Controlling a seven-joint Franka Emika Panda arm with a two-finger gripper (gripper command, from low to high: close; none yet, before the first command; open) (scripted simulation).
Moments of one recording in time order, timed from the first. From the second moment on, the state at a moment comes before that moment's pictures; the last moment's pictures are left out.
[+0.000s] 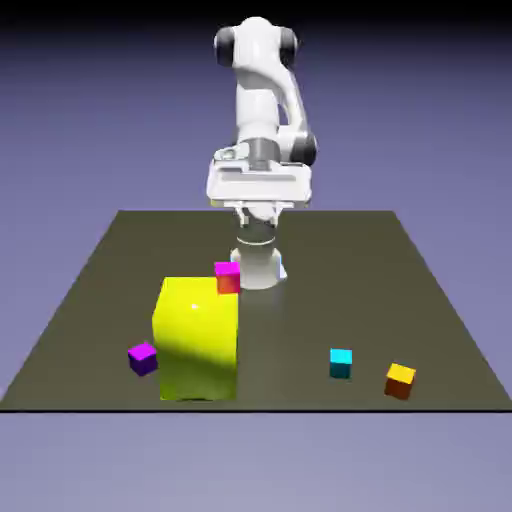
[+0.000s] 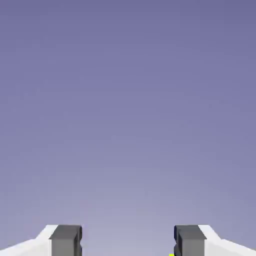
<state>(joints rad) 0.03 -0.58 -0.04 -2.80 0.00 3.03 0.70</state>
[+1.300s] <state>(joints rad) 0.68 -1.02 -1.46 -2.46 0.11 2.67 -0.71</state>
